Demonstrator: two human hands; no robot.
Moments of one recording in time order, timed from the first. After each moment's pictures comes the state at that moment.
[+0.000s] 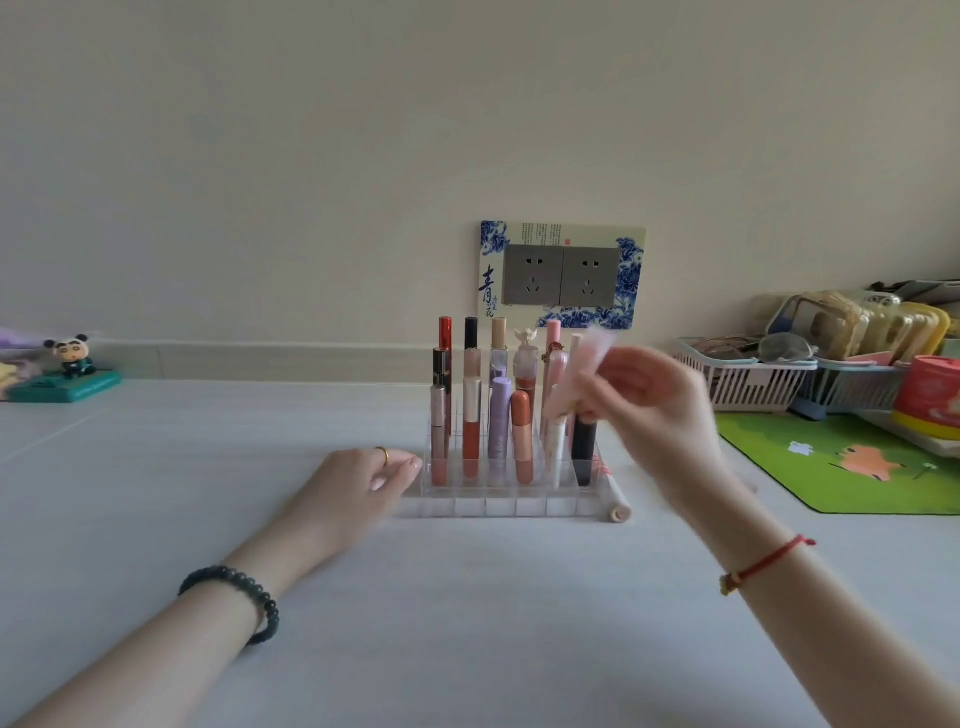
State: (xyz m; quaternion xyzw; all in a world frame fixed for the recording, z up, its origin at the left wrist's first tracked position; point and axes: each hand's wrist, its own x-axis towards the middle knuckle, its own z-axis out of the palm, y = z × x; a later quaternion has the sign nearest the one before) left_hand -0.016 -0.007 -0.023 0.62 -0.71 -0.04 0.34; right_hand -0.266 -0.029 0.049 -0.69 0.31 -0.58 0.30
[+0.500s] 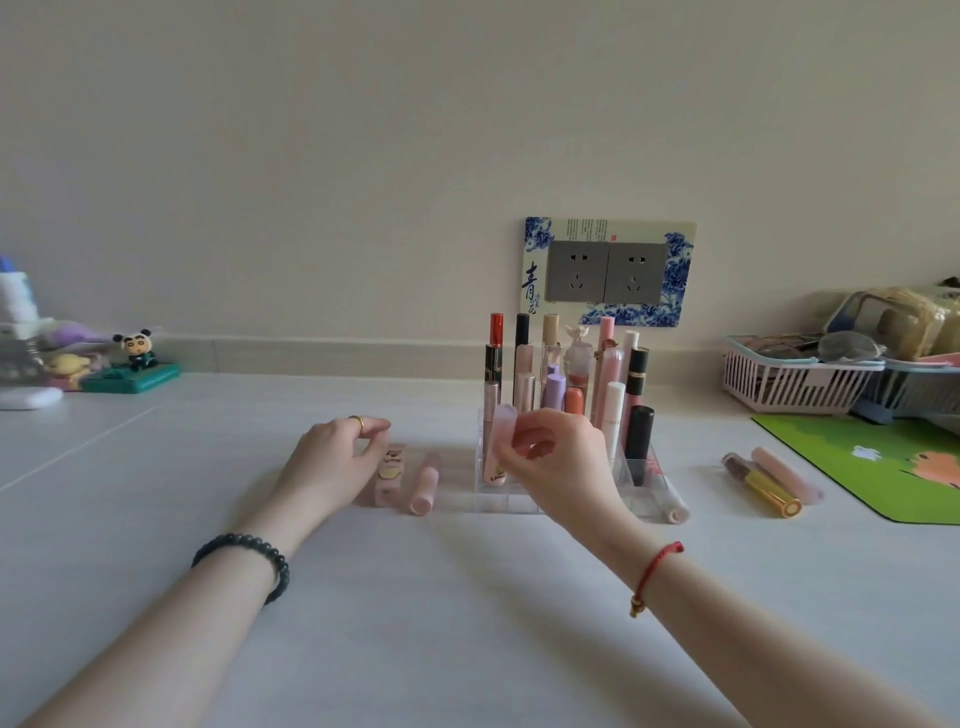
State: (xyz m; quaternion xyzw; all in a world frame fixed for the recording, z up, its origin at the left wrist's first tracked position) left_hand 0.041 -0.011 -0.018 0.71 -0.58 -0.01 0.38; right_hand -0.174 -0.040 -0.004 -0.75 0.38 -0.50 0.21
